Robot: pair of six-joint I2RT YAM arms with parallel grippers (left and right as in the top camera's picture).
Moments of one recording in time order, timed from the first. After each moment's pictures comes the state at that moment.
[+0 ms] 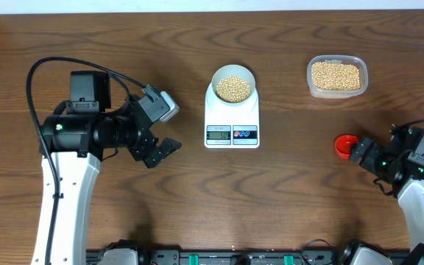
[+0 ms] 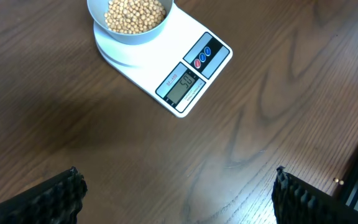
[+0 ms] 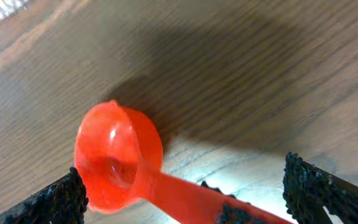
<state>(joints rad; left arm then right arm) 0.00 1.27 1.27 -1.17 0.59 0.83 -0.43 1.26 0.58 -0.39 -0.21 0.16</state>
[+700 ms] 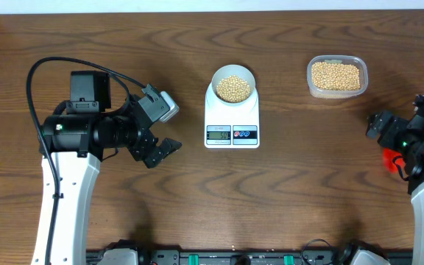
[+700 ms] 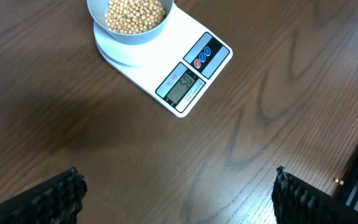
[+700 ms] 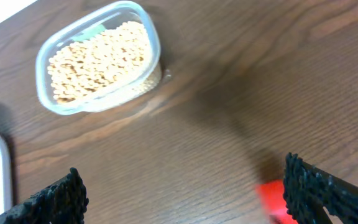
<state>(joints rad) 0.00 1.27 1.27 -1.17 0.59 0.83 -0.42 1.15 0.78 -0.44 -0.27 0.11</state>
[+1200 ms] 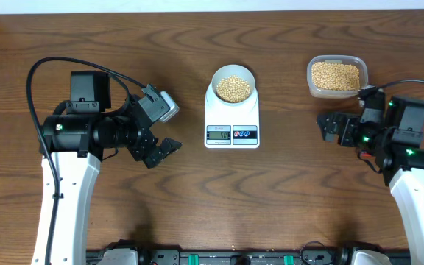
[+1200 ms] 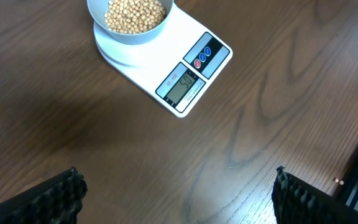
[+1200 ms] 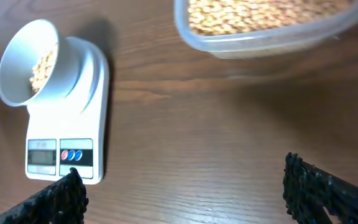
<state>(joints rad) 0.00 1.27 1.27 -1.17 0.59 0.83 -0.15 1.22 0.78 -0.44 -0.43 0.08</state>
